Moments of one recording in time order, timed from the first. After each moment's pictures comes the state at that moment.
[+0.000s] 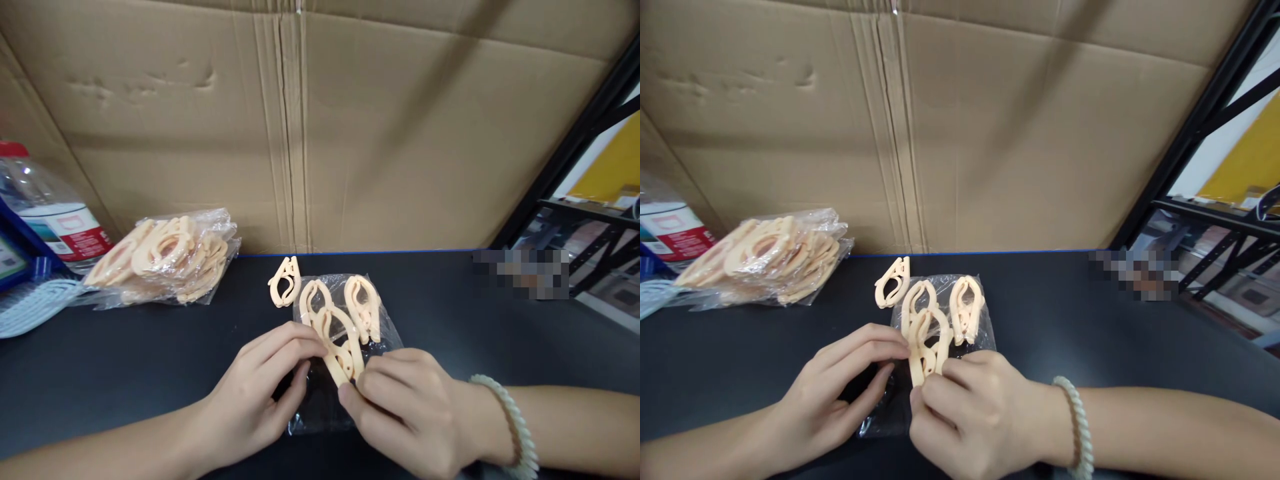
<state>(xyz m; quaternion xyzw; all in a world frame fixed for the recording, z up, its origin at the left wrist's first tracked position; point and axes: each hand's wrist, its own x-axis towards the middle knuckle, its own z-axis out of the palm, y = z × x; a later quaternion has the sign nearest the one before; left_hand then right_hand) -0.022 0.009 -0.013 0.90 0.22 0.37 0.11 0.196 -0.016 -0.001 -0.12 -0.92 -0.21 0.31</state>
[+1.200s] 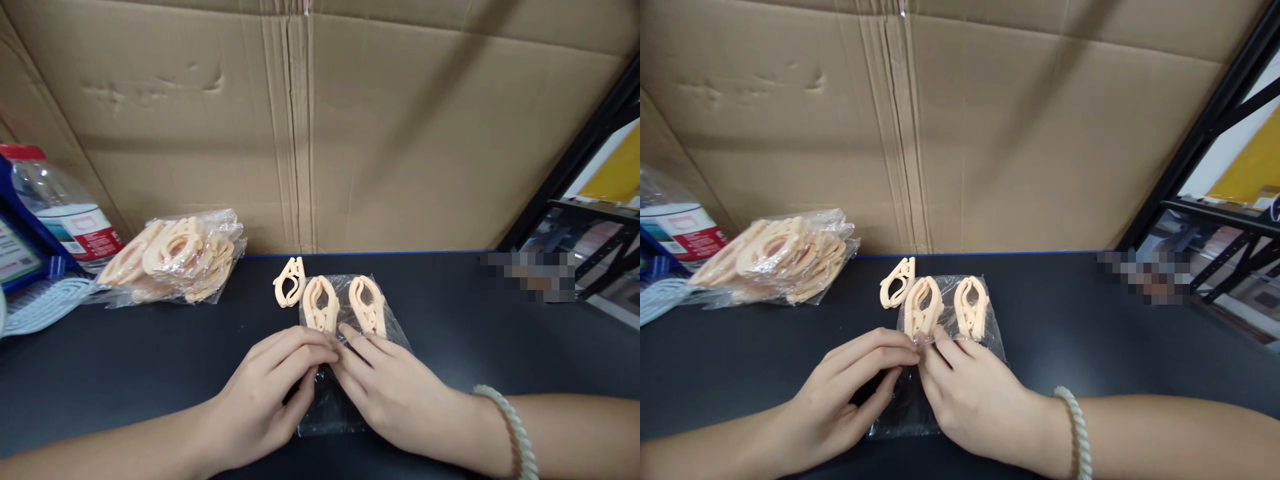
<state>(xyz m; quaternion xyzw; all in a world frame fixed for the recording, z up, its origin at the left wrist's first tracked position) -0.025 0.009 -0.019 0.90 0.21 0.37 0.06 0.185 -0.008 -0.031 -0.24 -0.92 -0.27 0.12</state>
